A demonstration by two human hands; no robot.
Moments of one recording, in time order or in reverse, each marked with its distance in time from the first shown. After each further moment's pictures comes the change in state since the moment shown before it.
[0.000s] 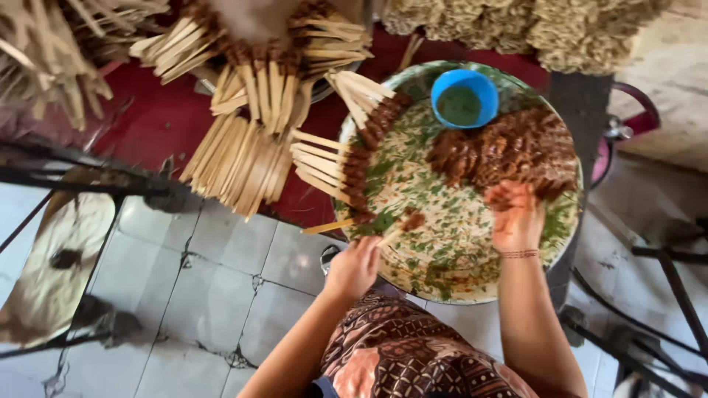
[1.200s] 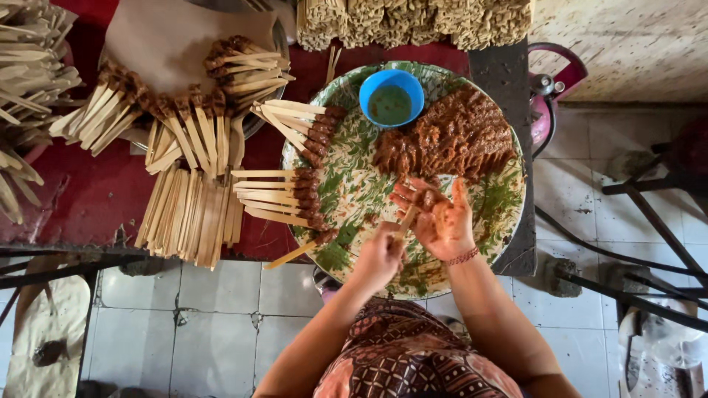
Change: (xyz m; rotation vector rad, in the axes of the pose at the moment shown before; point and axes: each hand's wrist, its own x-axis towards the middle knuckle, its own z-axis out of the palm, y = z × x) left_hand 0.065 0.088 -0.003 -1.175 -0.603 -0.567; right_hand -0.113 -0.012 0.097 0.205 -0.266 0.278
